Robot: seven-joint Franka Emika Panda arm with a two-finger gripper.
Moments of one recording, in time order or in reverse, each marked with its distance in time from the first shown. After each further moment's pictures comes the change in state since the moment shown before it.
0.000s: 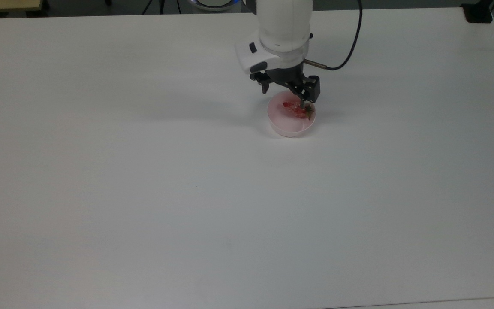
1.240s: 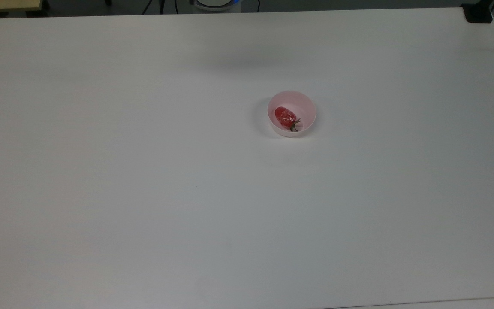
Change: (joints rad) arm 0.030 -0.276 -0.389 0.281 -0.045 -0.523 -0.514
